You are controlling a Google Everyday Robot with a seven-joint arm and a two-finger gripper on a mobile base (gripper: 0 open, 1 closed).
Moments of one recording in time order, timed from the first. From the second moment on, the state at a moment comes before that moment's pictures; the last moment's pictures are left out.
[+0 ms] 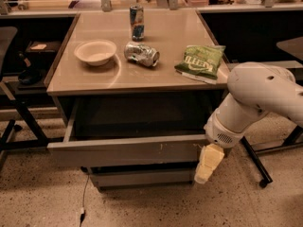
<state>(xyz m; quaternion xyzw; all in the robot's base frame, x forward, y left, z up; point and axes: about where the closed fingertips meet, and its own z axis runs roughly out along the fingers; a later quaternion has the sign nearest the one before) 0.442 -0.156 0.706 -0.56 0.82 0.13 0.07</state>
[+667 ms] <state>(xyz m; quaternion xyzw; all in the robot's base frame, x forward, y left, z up) 0.469 -0.135 0.672 -0.58 0.80 0.13 0.03</state>
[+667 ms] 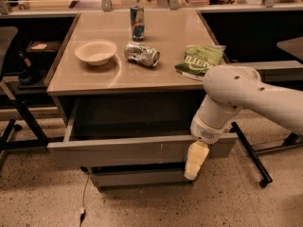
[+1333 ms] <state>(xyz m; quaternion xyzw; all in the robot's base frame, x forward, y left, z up) 0.456 -0.128 0.646 -0.60 0.79 0.15 -0.01</state>
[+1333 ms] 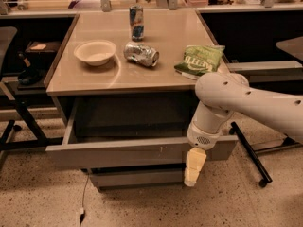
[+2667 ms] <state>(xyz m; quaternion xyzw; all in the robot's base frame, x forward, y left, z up) 0.396 -0.142 0.668 -0.57 0.80 0.18 -0.03</state>
